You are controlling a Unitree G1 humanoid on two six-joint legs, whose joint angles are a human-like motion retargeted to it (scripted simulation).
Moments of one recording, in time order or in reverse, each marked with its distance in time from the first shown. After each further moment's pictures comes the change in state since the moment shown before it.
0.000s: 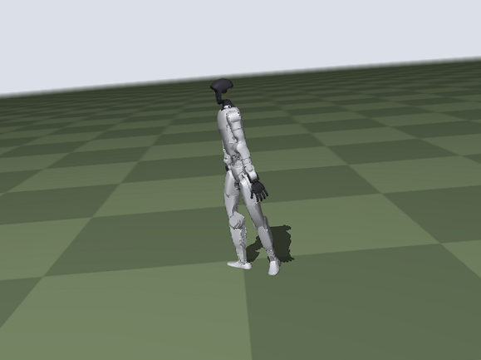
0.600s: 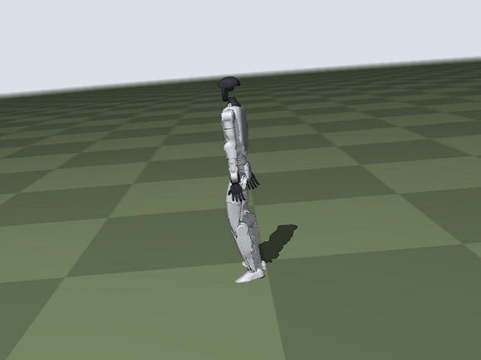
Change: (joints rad) left arm -0.040 -0.102 -0.001 -0.071 -0.044 -0.086 -0.037; right arm 0.013 0.052 0.068 0.047 -0.089 0.020 0.004; waist 0.003 -0.029 0.028; left_leg -0.323 0.024 -0.673 0.297 0.131 0.030; right_leg 0.120 0.058 0.420 -0.002 0.013 0.002
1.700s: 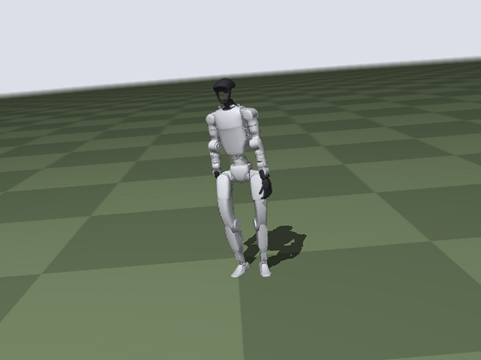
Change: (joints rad) left arm -0.061 0.028 -0.091 -0.026 0.003 -0.048 0.063; right arm 0.008 -0.026 -0.028 0.062 0.007 0.014 -0.063; waist -0.105 0.034 0.073; left_leg 0.162 -0.041 0.141 -0.220 -0.107 -0.154; right_leg -0.095 0.119 0.354 0.066 -0.012 -0.010
